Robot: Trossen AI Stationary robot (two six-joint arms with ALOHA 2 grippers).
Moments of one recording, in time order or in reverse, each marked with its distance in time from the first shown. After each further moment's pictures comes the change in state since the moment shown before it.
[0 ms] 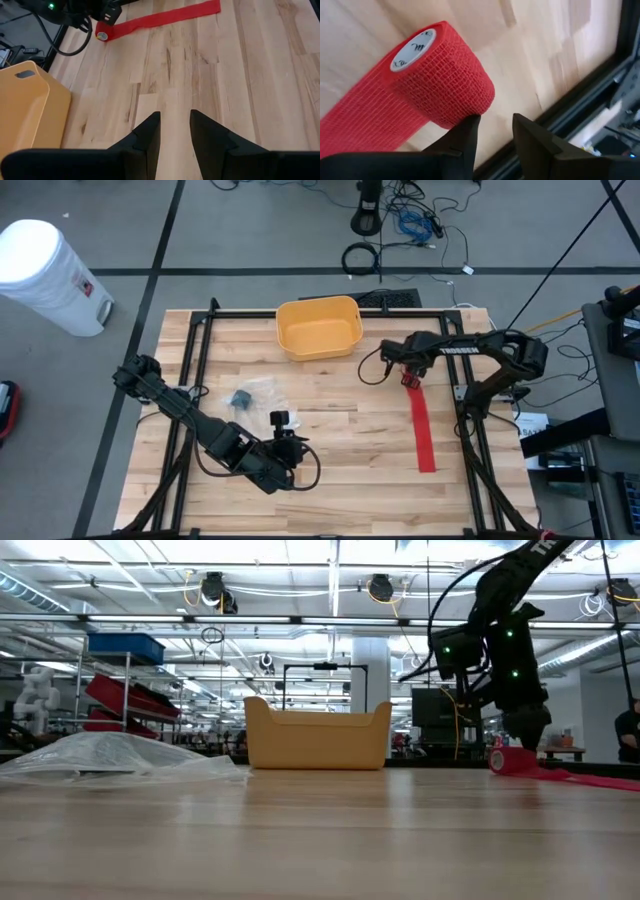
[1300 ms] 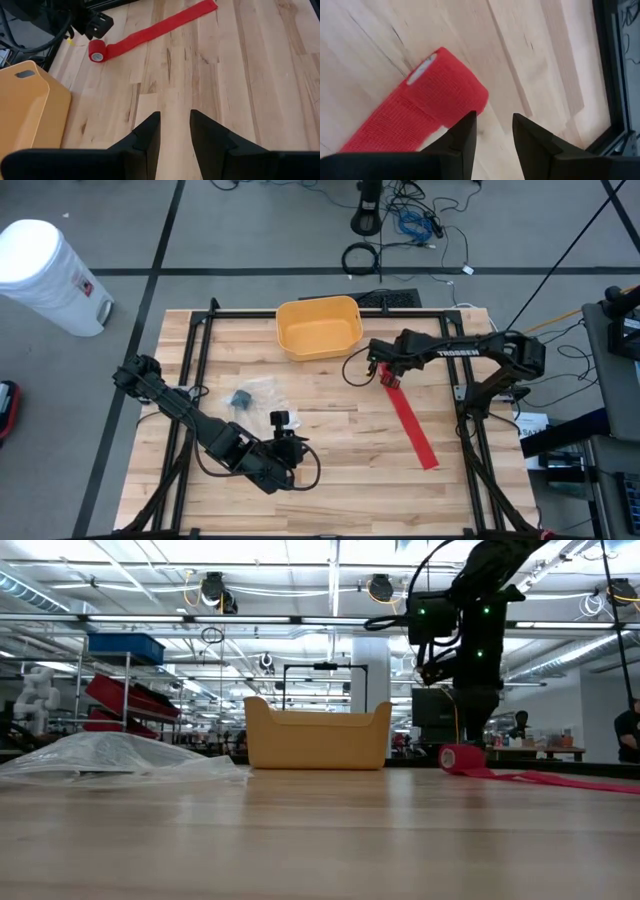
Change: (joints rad) left arm 0.000 0.000 0.000 0.000 0.000 -0.001; right arm 0.103 0.002 0.124 0.134 -0.004 -0.022
